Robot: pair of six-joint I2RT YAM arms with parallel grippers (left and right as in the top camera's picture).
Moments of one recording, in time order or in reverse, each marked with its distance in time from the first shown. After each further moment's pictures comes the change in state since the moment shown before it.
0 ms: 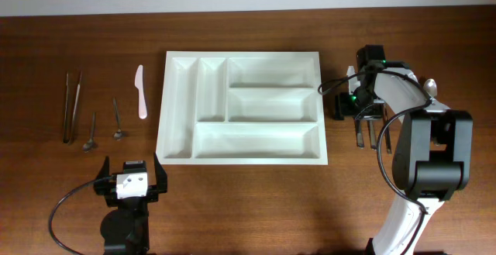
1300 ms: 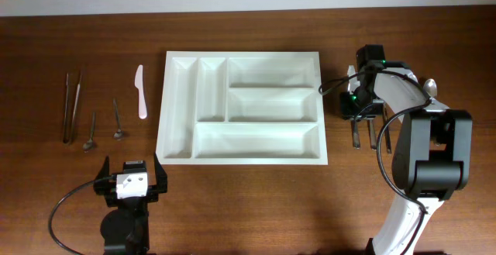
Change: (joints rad) left arm 0.000 0.000 0.000 0.000 0.000 0.000; right arm 0.000 0.004 0.001 0.011 0.035 -0.008
